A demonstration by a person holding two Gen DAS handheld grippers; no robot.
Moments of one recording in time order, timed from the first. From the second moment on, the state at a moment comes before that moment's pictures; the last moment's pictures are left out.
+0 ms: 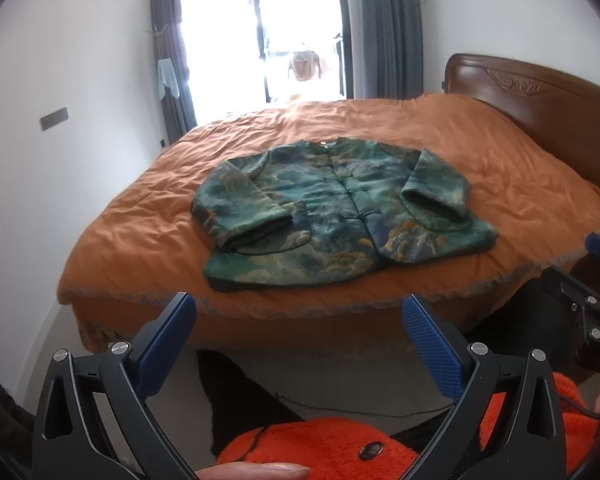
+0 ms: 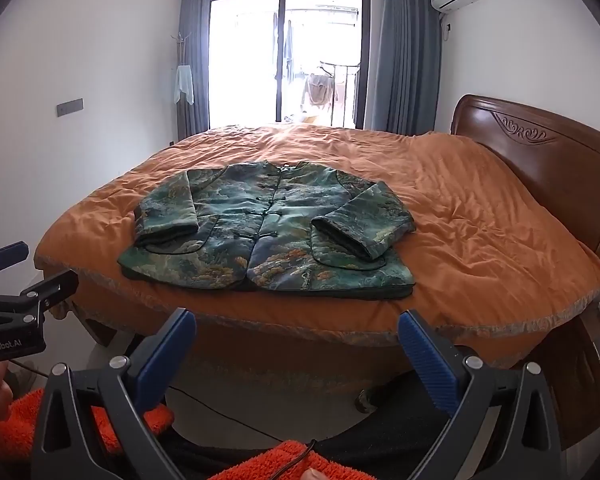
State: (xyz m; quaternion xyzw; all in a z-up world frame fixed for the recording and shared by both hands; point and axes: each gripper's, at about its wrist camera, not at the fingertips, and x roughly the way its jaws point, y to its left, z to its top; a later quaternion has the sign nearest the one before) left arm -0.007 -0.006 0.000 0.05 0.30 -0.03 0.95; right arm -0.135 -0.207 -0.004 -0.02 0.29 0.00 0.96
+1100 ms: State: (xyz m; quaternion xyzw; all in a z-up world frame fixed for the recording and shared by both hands) left arm -0.011 -0.003 -0.002 0.05 0.29 -0.04 0.96; right arm -0.134 -0.208 -0.005 -0.02 0.29 0.00 0.96
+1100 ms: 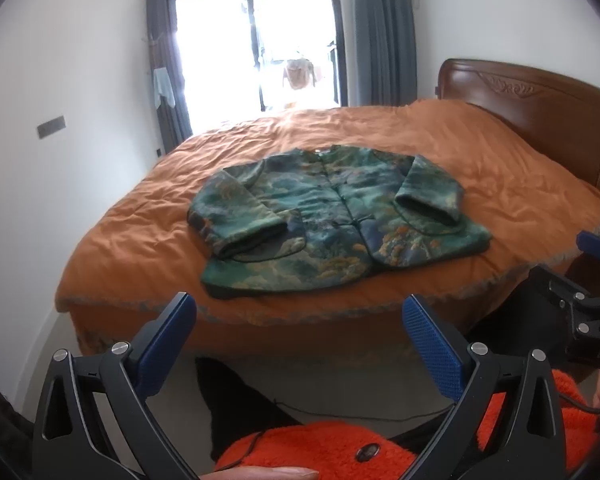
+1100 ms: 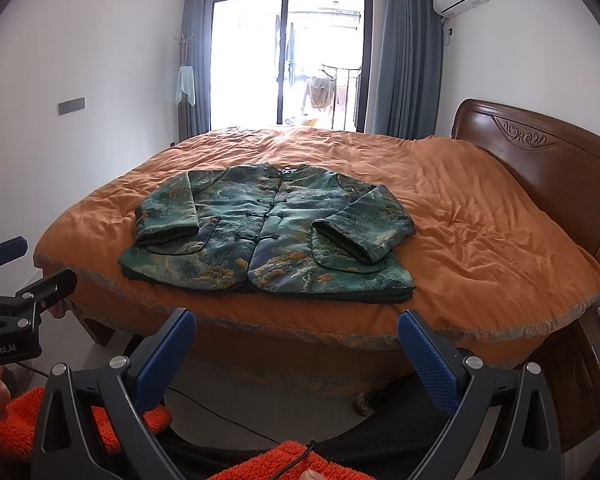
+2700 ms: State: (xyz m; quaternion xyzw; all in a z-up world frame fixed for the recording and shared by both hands) left arm -0.008 0.010 0.004 0.06 0.28 -0.04 0.96; right arm -0.133 -0.206 -0.008 -0.03 0.29 -0.01 0.96
